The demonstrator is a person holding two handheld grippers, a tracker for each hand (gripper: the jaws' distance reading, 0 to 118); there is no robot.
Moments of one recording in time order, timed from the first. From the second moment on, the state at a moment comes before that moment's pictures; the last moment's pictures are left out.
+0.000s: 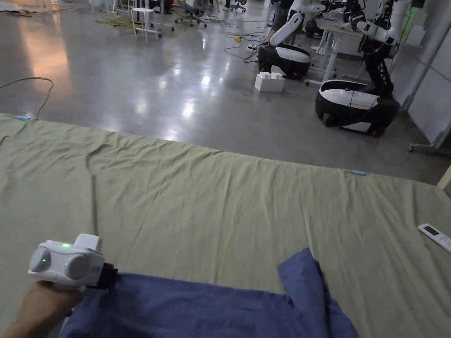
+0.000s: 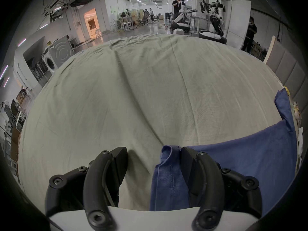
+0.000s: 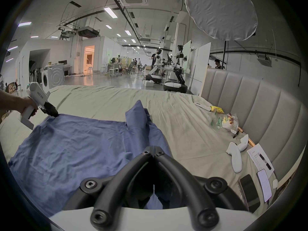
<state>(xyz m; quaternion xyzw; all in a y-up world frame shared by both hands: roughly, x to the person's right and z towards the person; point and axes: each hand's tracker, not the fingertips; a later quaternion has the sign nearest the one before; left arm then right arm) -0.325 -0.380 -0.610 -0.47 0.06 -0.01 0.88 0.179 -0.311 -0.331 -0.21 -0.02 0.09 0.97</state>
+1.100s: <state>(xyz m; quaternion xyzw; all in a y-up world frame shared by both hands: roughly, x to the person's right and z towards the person) -0.298 -0.293 -0.514 -0.39 0.01 -0.02 0.92 0.237 -0.374 -0.611 -0.47 0.01 0.05 0.88</state>
